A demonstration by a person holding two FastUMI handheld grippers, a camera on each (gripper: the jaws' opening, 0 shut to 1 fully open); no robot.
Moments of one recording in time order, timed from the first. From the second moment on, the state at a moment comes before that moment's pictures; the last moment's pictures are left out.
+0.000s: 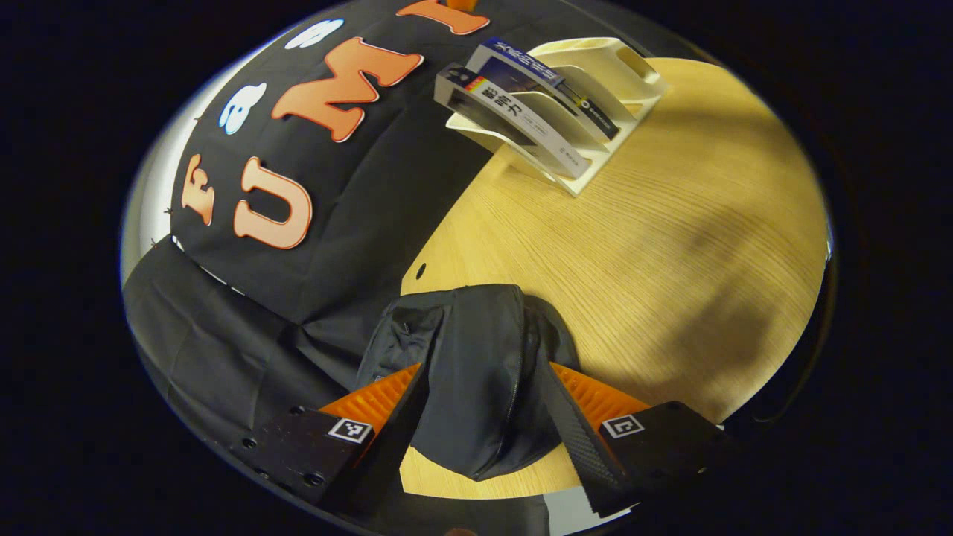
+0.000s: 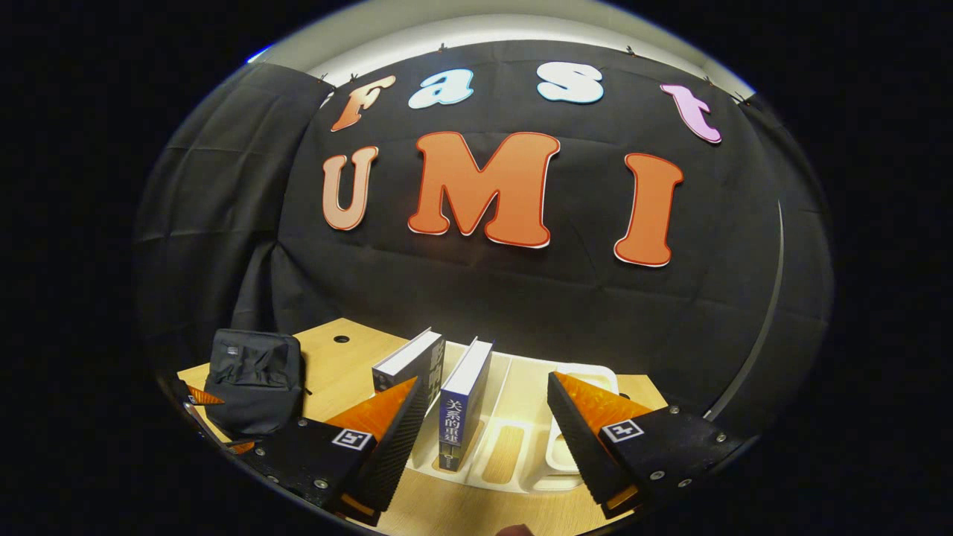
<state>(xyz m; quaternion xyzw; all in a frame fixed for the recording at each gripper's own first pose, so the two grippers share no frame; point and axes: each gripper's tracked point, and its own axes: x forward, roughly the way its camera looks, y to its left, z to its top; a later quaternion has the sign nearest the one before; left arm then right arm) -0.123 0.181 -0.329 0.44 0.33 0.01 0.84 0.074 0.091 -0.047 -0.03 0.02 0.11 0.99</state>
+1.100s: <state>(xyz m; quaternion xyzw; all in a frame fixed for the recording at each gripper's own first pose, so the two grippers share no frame) -0.068 0.224 -0.334 0.44 0.38 0.05 0.81 0.070 0.049 -0.068 -0.01 0.06 0.10 0.99</state>
